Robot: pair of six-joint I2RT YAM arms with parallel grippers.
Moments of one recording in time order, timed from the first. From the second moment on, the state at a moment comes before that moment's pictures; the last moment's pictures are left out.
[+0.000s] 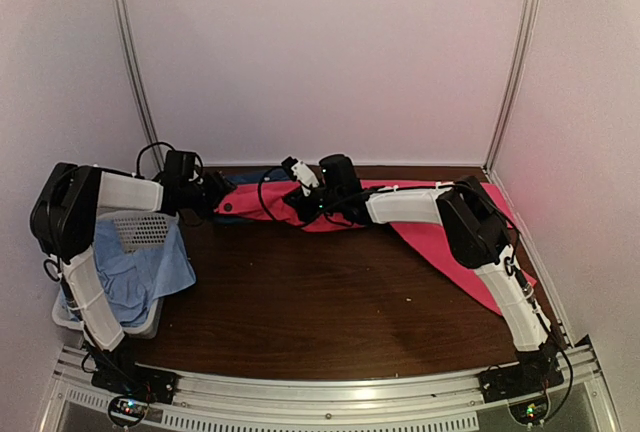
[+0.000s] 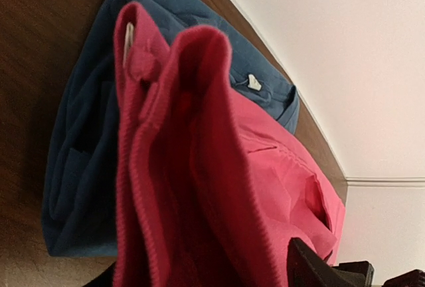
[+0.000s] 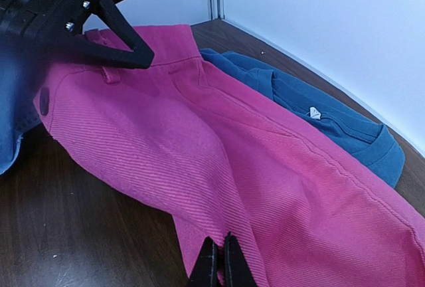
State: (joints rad) left arm -0.23 1.84 1.07 0.16 0.24 -0.99; right arm 0.73 2.48 1.92 0.19 -0.27 -0.05
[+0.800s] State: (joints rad) left arm -0.25 1.94 1.50 -0.14 0.21 -0.69; right arm 0.70 2.17 1.64 0.23 -0.22 -0.04
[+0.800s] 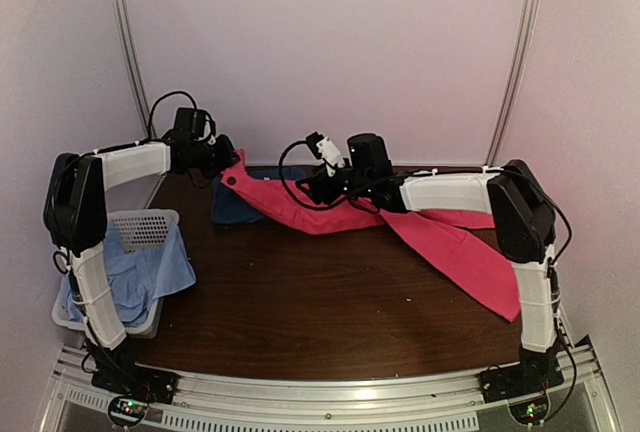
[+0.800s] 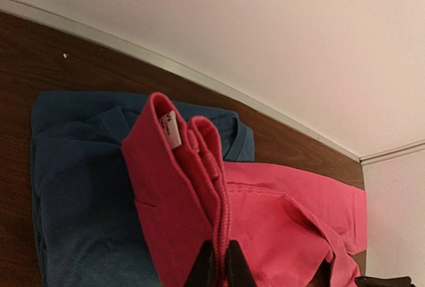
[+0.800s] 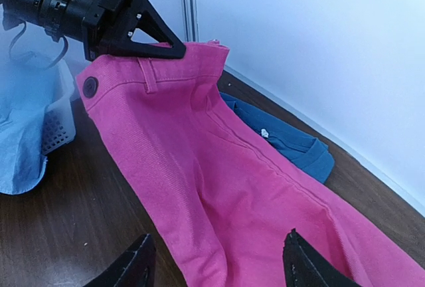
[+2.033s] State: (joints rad) left arm -0.14 1.24 1.21 -0.94 -0.11 -0.37; right arm 0.53 1.22 0.77 -0.38 -0.07 0.25
